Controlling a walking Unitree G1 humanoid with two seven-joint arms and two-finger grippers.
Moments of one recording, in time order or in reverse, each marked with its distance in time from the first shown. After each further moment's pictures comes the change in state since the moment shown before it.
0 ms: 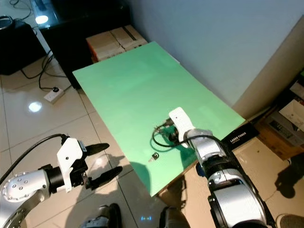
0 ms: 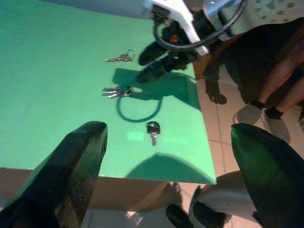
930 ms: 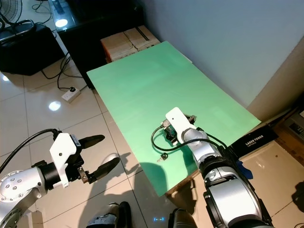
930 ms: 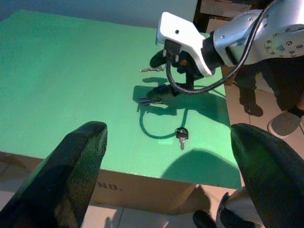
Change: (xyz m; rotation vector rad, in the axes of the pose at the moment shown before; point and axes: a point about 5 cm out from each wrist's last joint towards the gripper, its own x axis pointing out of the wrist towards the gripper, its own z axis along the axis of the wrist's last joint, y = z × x) left arm -0.006 0.003 0.013 0.036 -0.066 0.066; right arm 0.007 0.000 0.005 -0.197 -0.093 -0.189
